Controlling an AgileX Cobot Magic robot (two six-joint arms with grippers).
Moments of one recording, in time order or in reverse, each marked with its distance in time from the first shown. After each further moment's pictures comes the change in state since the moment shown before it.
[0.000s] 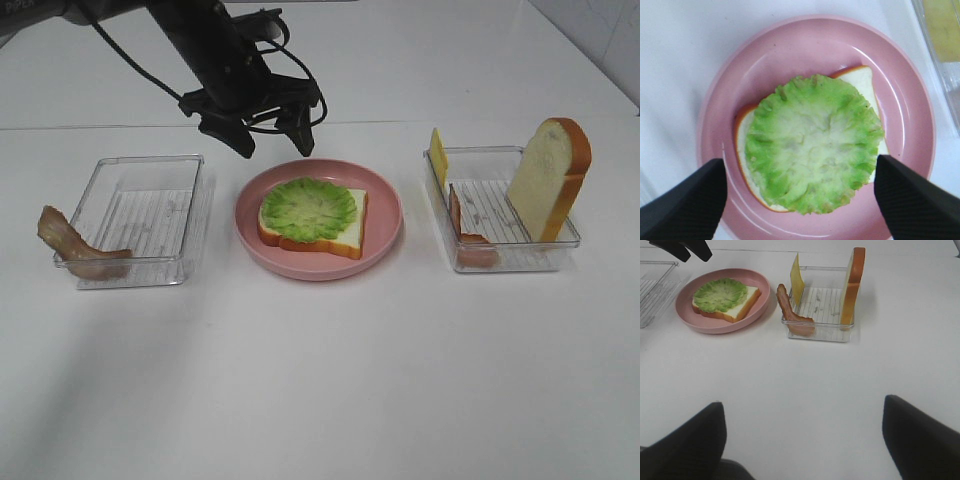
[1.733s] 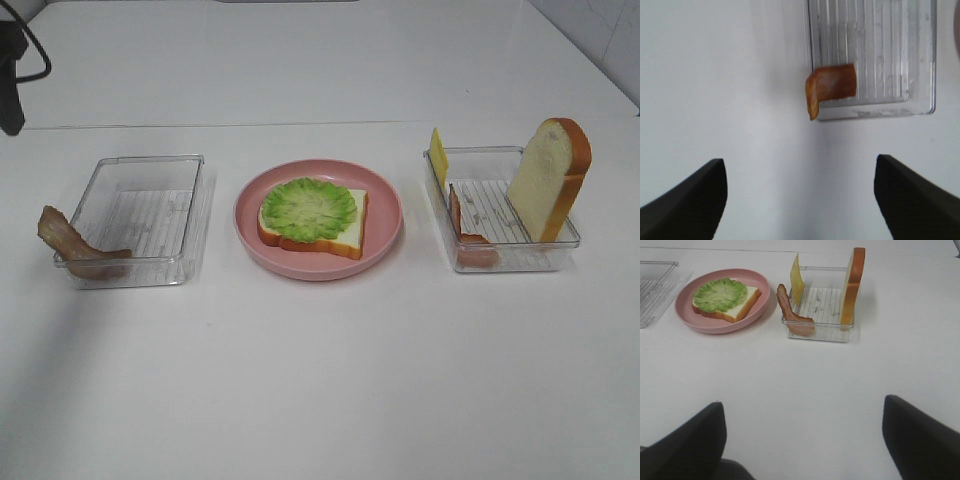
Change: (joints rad) left arm 0.335 -0.691 0.738 0.279 0.096 -0.092; right arm 0.000 0.000 0.000 0.000 0.000 0.000
